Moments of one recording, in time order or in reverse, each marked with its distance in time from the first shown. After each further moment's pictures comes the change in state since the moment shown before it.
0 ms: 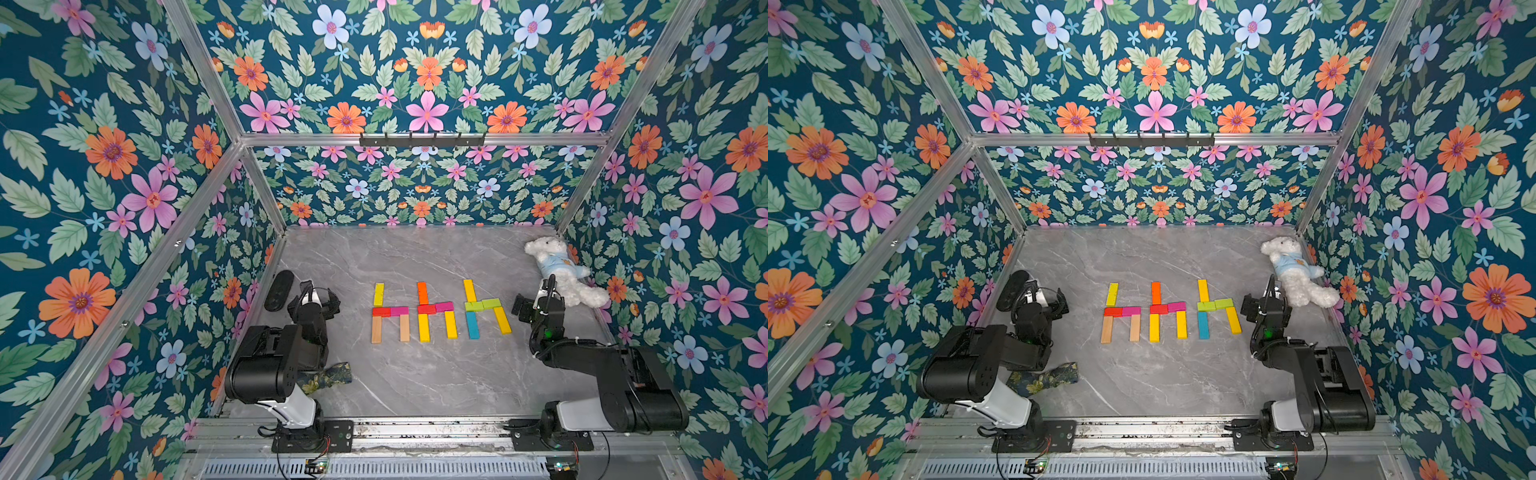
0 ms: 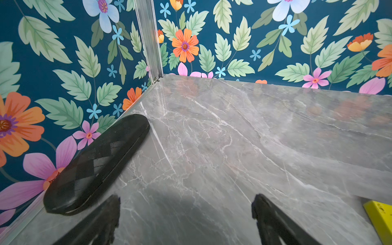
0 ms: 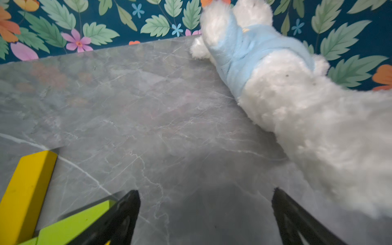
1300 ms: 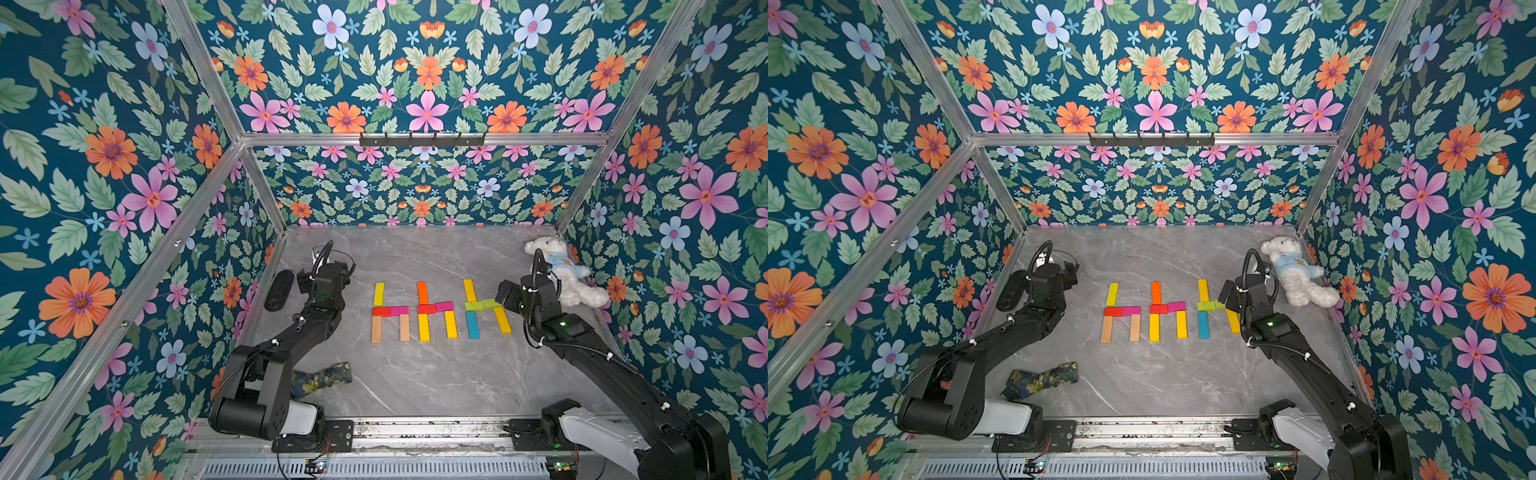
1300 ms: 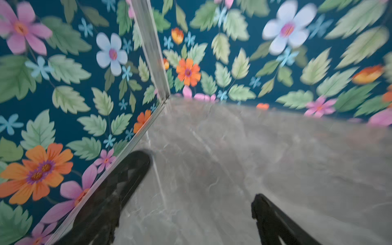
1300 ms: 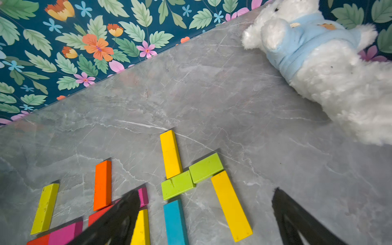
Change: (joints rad) left arm -0.166 -0.171 0.375 -0.702 -0.290 -0.029; right arm 0.318 -0.375 0.420 -0.997 0.084 0.444
